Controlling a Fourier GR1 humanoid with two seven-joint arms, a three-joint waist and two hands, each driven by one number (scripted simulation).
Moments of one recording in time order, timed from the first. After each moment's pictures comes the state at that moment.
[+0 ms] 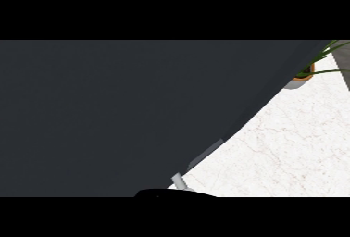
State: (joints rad) left arm 0.63 1.01 0.06 -1.83 1.04 -0.30 -0.69; right arm -0.63 -0.03 0.63 -2.04 -0.69 0.02 0.69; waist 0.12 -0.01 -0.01
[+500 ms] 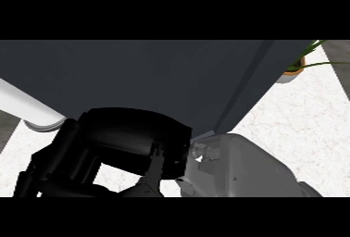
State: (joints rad) left arm 0.78 0.97 0.20 -1.78 1.04 -0.43 -0.71; right arm -0.95 0.00 0.52 -1.68 -0.91 0.00 0.67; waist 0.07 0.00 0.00
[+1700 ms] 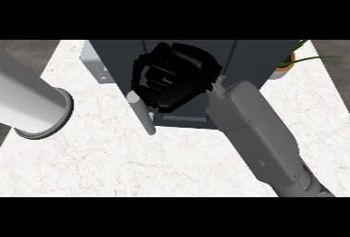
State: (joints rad) left arm 0.81 0.77 0.37 -1.81 0.99 -0.54 -0.55; right arm -0.94 -0.06 0.28 -1.19 -0.77 0.34 0.39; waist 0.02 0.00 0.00
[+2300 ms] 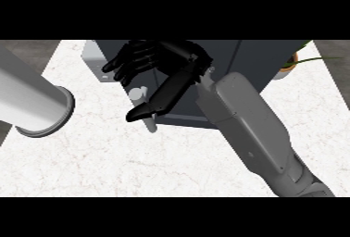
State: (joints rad) left arm 0.76 0.73 0.37 -1.80 0.96 -0.56 -0.50; right arm -1.02 -0.03 0.26 -1.09 -0.66 0.35 0.32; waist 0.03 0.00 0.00
